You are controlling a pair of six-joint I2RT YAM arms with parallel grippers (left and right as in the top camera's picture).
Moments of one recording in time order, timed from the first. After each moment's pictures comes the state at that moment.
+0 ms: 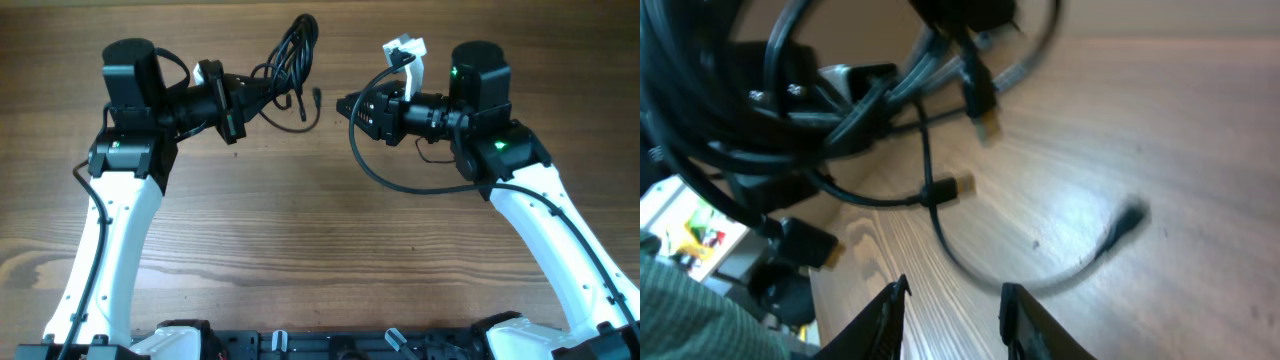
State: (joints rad) left arm -0.02 1.38 1.17 -0.25 1.06 -1.74; right arm 0.31 1.41 1.17 -0.24 -0.82 0.33
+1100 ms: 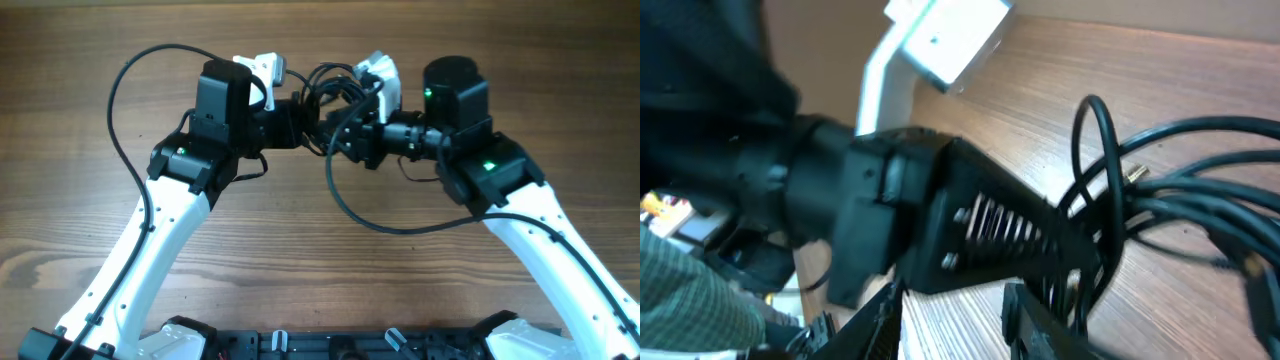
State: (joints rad) left arm -0.35 1.38 1.17 -0.49 0.42 -0.48; right arm 0.48 1.36 1.21 -0.33 -0.66 0.24
